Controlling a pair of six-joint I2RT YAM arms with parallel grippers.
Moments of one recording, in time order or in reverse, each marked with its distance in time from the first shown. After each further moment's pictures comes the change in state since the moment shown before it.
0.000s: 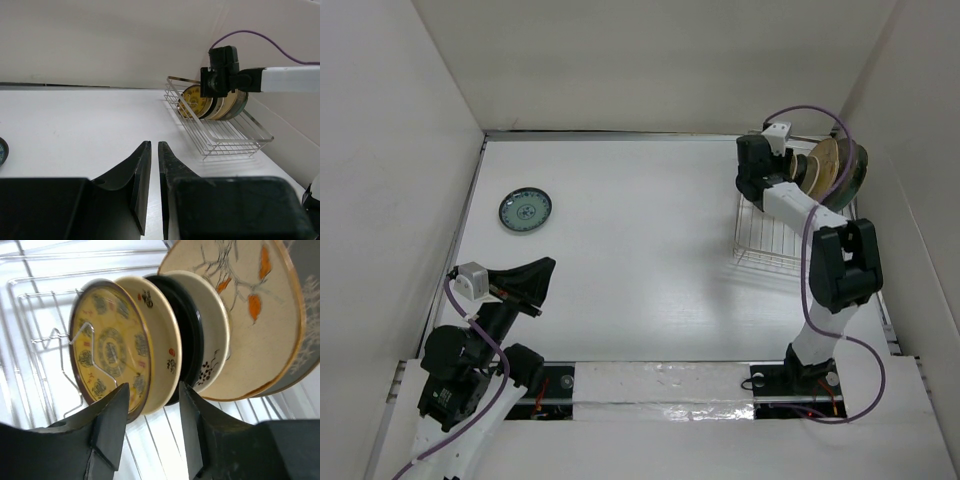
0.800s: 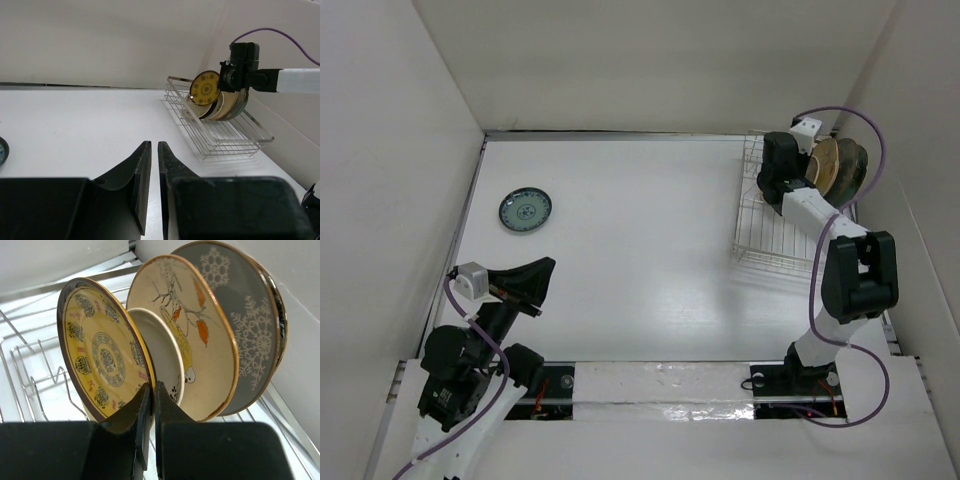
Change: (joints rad) left arm 0.000 0.000 0.000 0.000 -0.003 0.000; right arm -0.113 -0.135 -0.095 0.137 -0.049 0.007
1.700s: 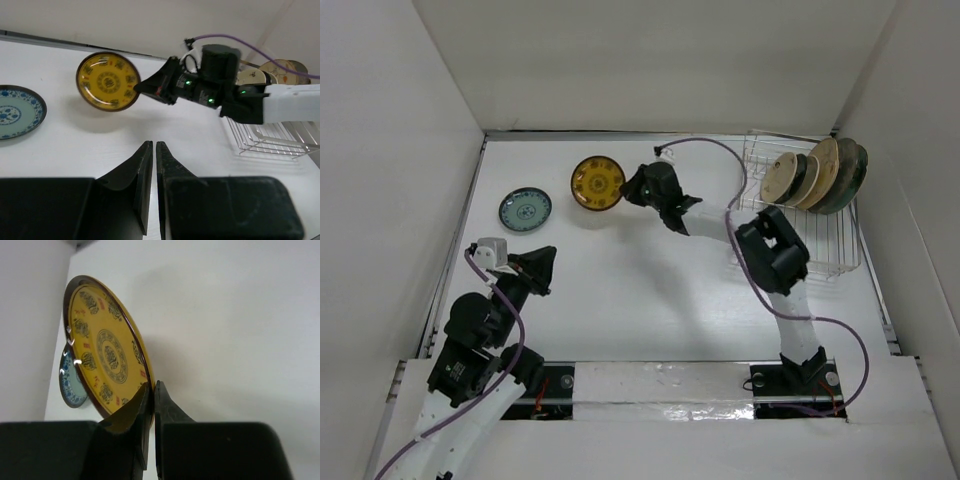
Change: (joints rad) left arm -0.005 0.190 0.000 -0.023 -0.179 -0.004; right arm 0.518 0.549 0.320 0.303 -0.794 0.697
